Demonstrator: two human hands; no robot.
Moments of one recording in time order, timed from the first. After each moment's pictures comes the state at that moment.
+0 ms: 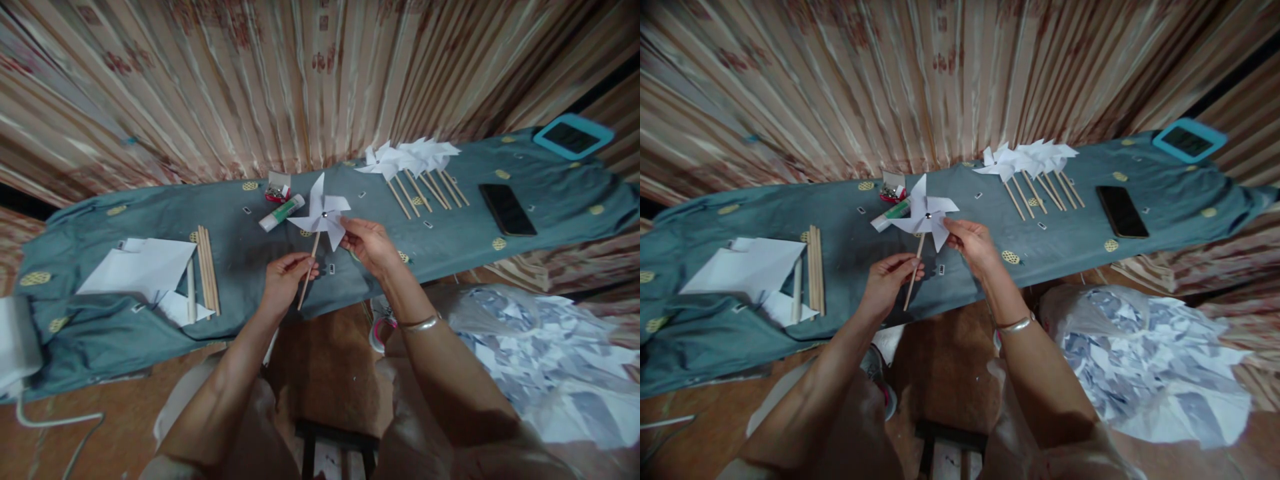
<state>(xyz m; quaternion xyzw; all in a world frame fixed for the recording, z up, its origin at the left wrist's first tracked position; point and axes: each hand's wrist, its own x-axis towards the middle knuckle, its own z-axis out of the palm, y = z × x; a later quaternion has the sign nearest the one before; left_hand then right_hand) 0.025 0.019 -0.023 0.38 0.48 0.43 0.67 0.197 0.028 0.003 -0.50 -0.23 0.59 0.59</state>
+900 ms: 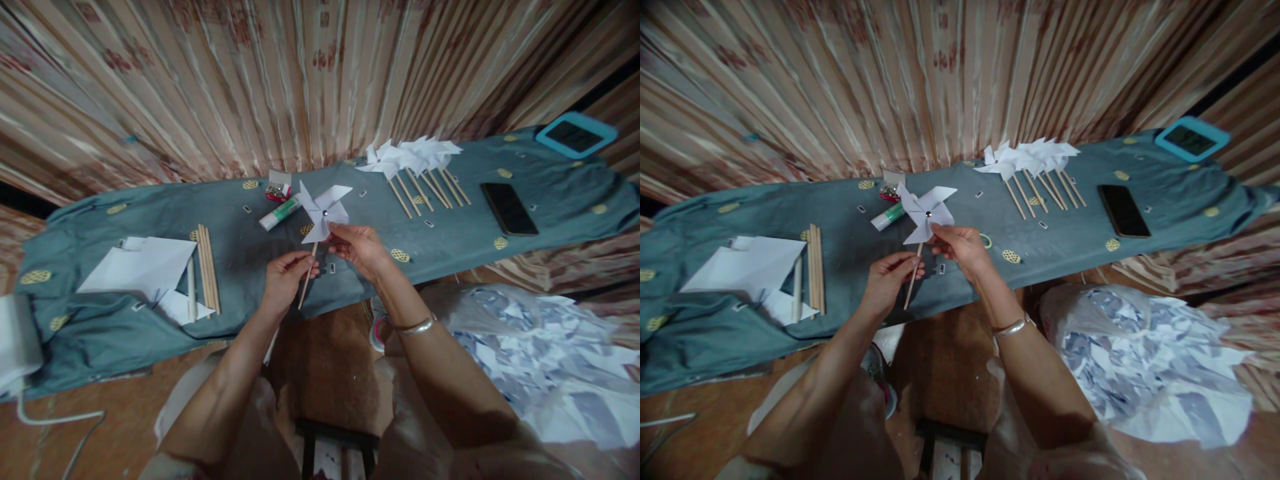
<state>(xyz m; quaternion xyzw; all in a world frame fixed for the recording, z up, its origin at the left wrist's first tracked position) 0.026 0.018 -0.021 0.39 0.48 0.43 0.66 0.183 0.024 0.005 -0.52 -0.26 0.60 0.54</state>
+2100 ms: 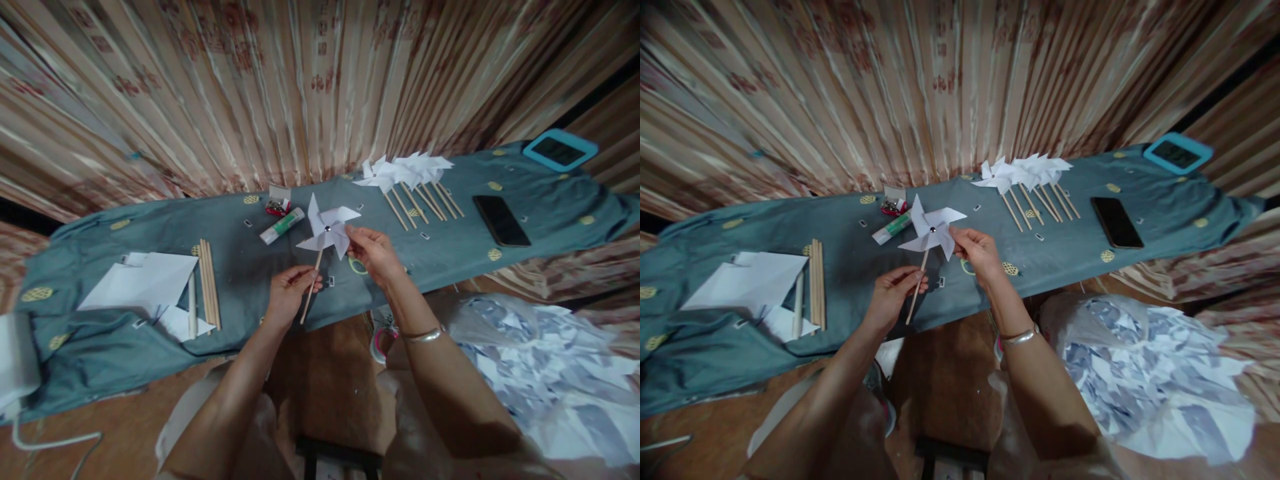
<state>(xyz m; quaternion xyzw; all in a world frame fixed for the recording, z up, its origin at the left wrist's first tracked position) 0.029 0.019 -0.020 0.35 0.47 0.42 0.69 0.207 0.029 0.004 -0.54 -0.27 0.53 0.59</state>
